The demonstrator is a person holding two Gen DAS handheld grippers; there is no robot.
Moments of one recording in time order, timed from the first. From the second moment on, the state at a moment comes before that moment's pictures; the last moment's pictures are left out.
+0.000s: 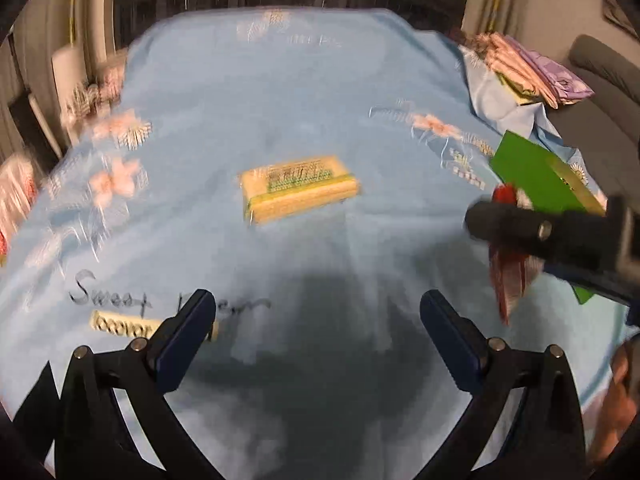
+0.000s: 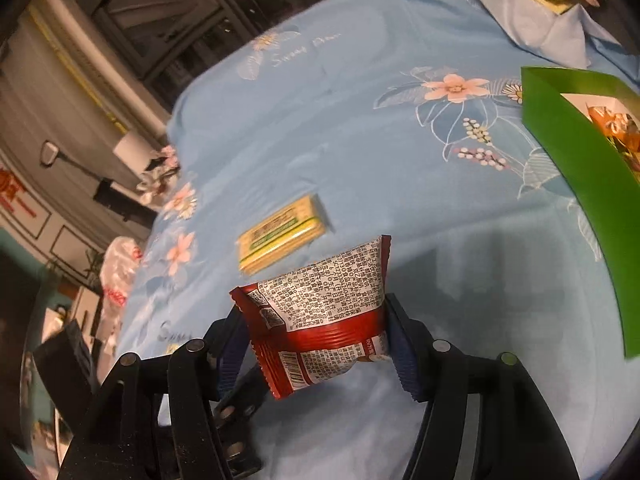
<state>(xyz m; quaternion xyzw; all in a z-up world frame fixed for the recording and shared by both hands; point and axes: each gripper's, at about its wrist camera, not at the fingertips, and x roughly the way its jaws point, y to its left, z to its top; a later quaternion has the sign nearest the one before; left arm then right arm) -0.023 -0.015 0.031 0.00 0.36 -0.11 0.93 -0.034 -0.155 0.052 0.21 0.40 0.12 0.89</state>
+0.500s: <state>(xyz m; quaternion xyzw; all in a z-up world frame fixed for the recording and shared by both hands) -0.018 -0.033 0.004 0.01 0.40 -0.10 0.91 -0.037 -0.169 0.019 0.25 0.43 0.09 0.86</state>
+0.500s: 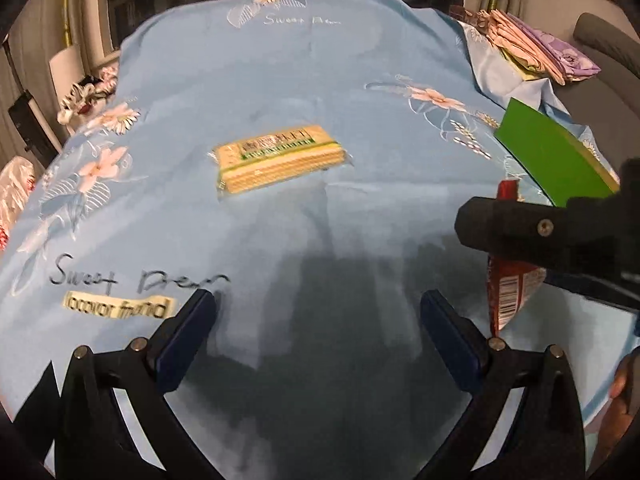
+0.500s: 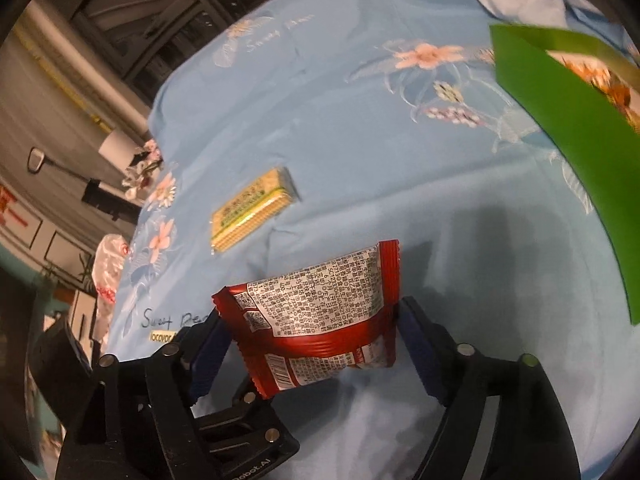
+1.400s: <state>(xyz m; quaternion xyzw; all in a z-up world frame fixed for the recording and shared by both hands) -0.029 -0.061 -0.001 -0.02 0.41 -0.19 0.89 -0.046 -0.223 -0.004 0.37 0.44 0.10 0.81</state>
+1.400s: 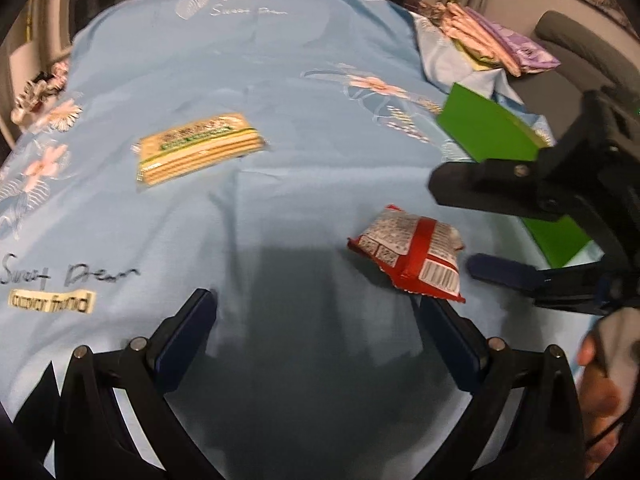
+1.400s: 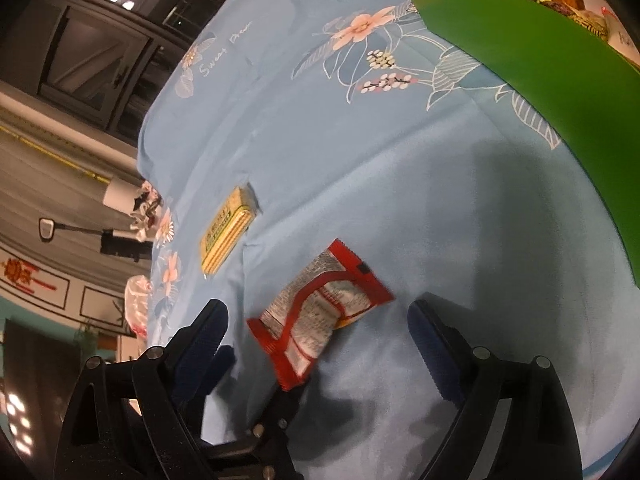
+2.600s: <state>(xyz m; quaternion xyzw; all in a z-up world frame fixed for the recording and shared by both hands) -0.001 -0.070 0.009 -0.21 0.47 -0.37 0.78 -0.040 -0.233 -0.011 0.43 0.42 0.08 0.79</state>
